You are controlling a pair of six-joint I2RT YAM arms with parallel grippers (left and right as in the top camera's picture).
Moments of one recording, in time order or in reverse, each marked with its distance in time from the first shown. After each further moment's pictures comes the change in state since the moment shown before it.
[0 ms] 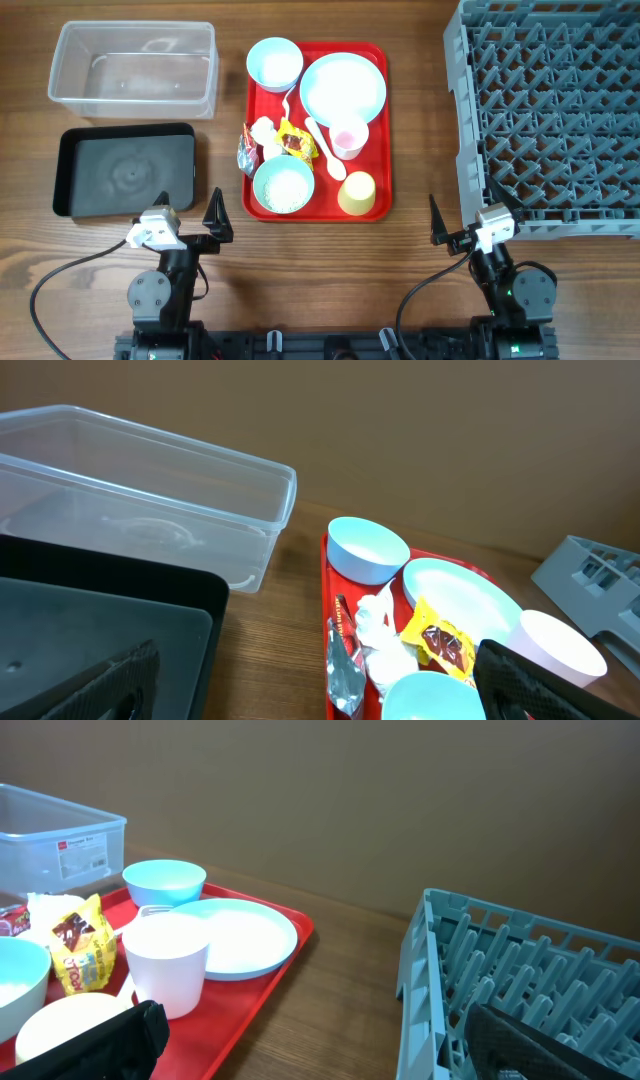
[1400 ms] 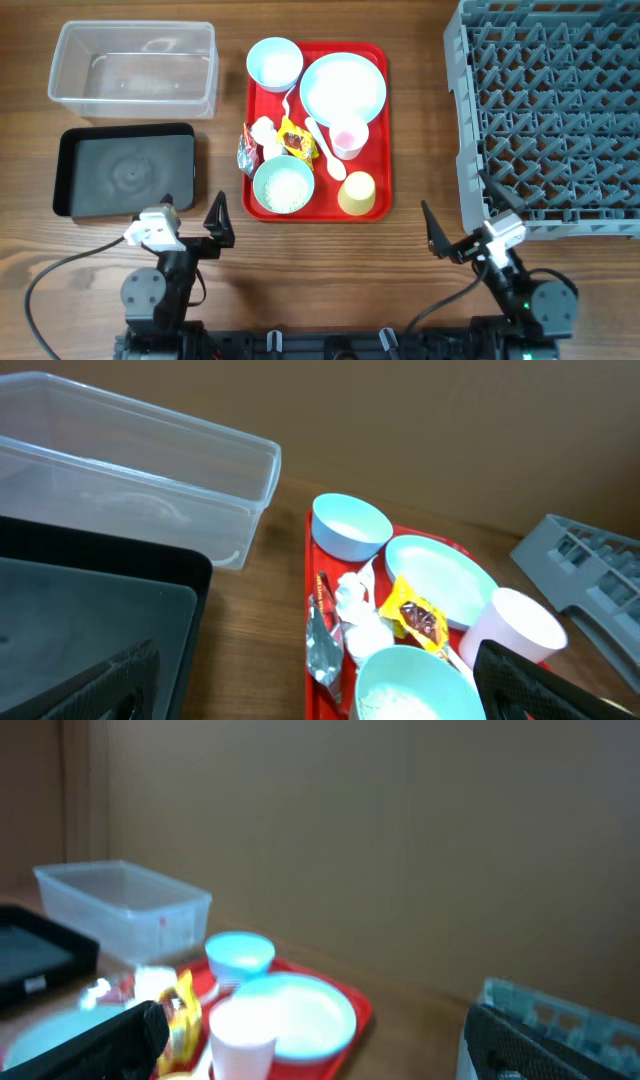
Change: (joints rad) left arm 0.000 0.037 0.118 -0.162 0.050 -0.016; right arm 0.000 0.055 0.159 0.040 -0.198 0.079
